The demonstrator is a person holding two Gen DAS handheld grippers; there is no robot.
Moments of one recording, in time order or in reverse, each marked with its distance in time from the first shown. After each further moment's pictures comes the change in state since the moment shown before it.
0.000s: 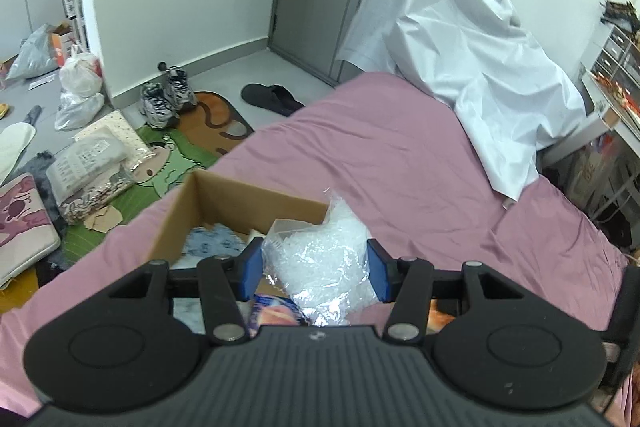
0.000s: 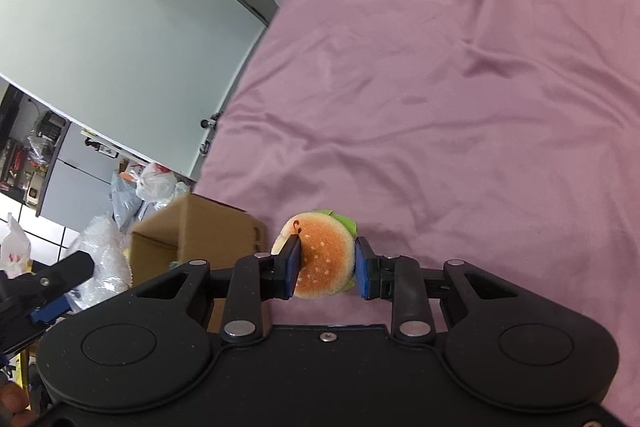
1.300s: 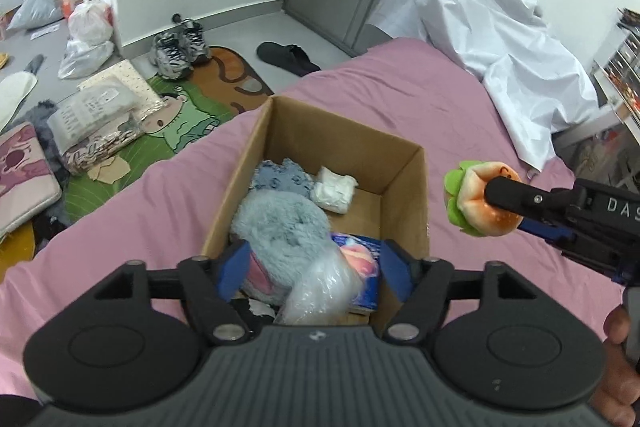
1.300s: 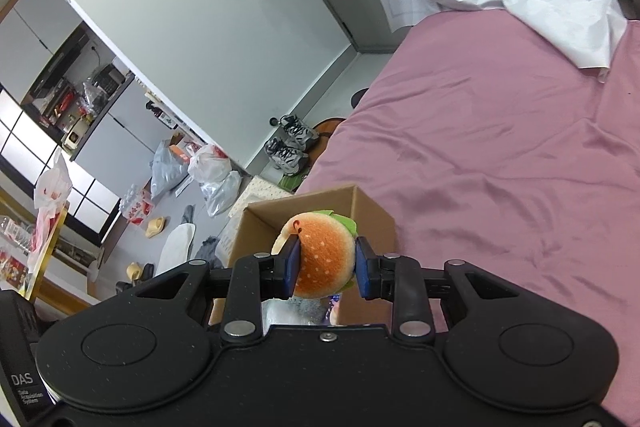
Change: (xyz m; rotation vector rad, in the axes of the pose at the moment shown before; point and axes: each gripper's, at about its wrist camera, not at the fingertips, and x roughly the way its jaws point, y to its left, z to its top) left arm 0.011 0.089 -0.036 -0.072 0.098 -0.042; right arm -0.014 0.113 -0.022 -0.249 -0.065 0.099
